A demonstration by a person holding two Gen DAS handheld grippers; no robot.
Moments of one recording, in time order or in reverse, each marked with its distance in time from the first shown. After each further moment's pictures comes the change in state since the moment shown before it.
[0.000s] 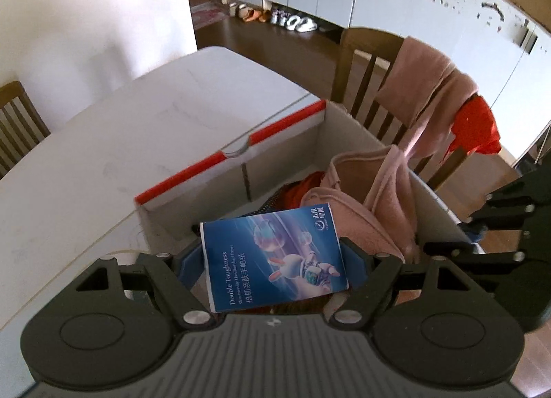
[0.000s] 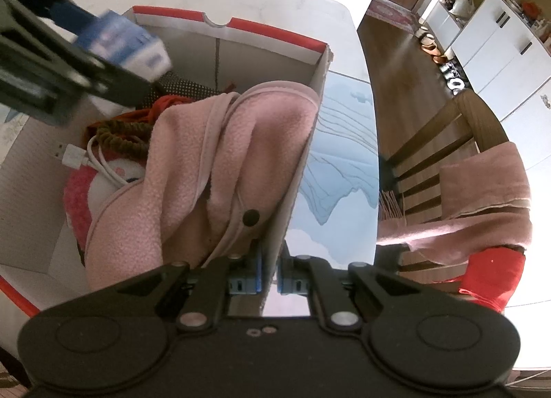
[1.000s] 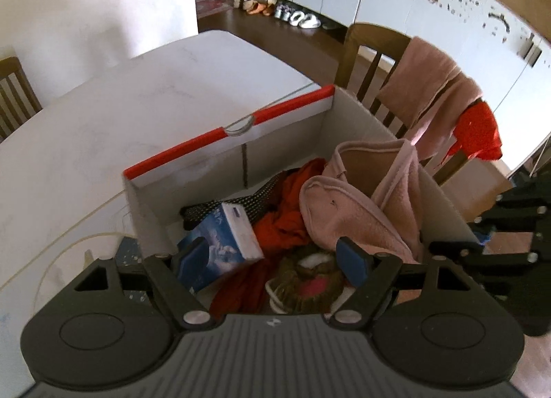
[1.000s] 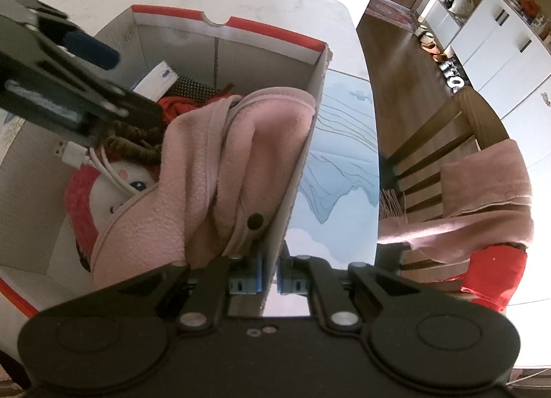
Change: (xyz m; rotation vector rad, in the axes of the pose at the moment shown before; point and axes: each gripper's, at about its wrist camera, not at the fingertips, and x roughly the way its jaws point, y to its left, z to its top) left arm 0.004 0.012 -0.014 -0.079 0.002 -0.035; right arm 0.000 -0.001 0.000 0.007 -0.001 0.002
